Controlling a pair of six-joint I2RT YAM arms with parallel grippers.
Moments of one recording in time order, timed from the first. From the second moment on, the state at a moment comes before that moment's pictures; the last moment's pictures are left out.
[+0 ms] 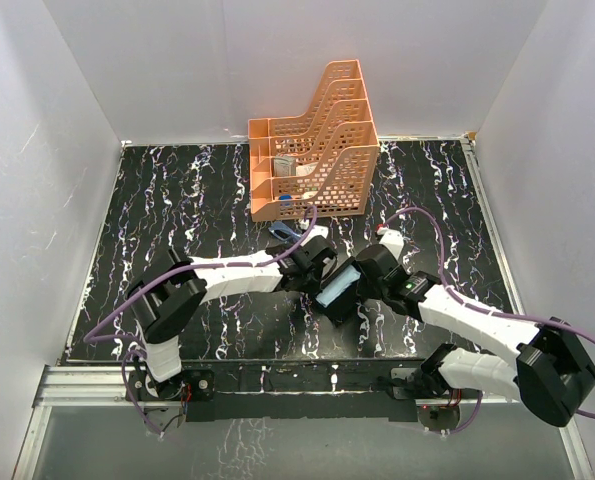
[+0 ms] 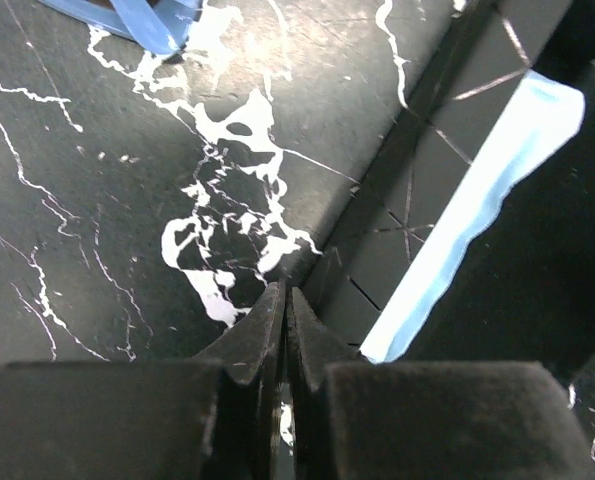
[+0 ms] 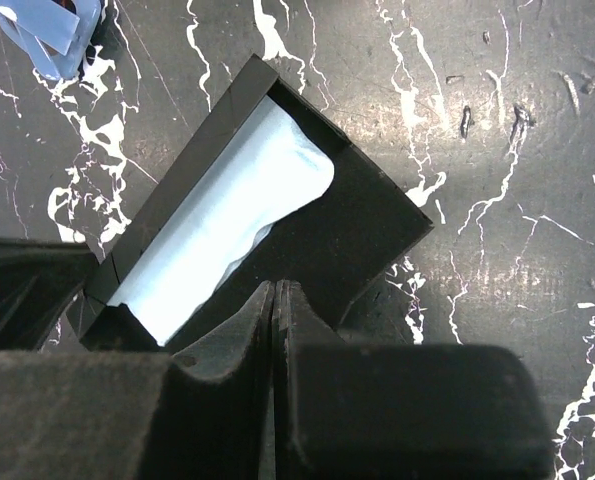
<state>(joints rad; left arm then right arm) -1.00 1.82 1.14 -0.36 -0.26 -0.66 0.70 1.10 0.57 -0.36 0.34 0.75</state>
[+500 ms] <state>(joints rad) -1.06 1.77 1.13 -0.37 -0.27 -0.70 0.70 1.18 0.57 -0.29 0.35 0.73</state>
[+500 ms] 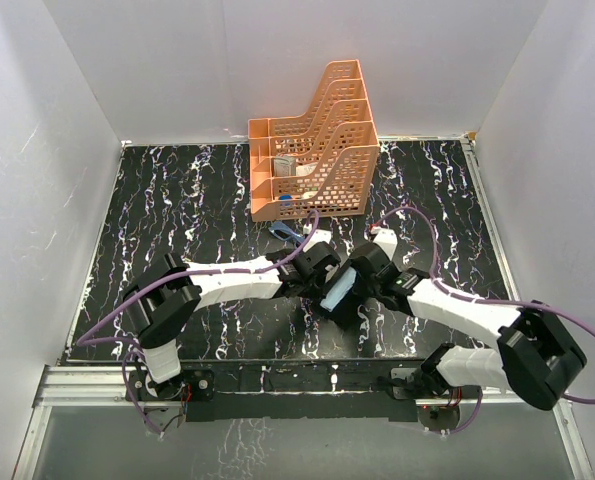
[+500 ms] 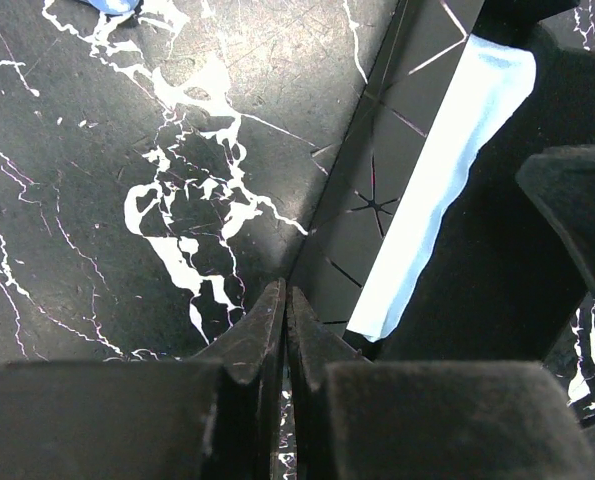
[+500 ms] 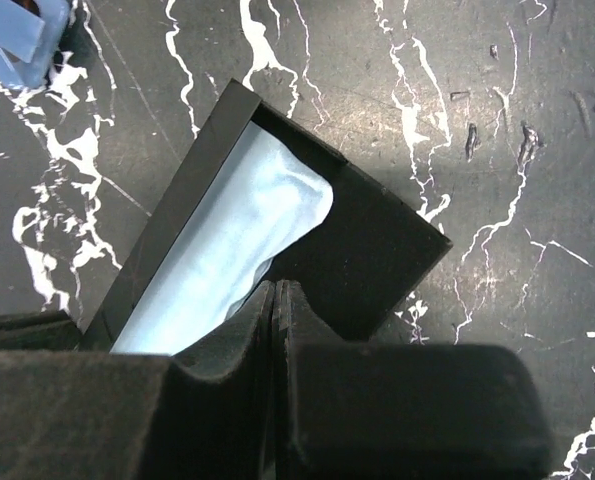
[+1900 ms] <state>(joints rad) -1.07 1.77 1.10 -0.37 -0.28 -0.73 0.64 1.51 0.74 -0.08 0.34 0.60</state>
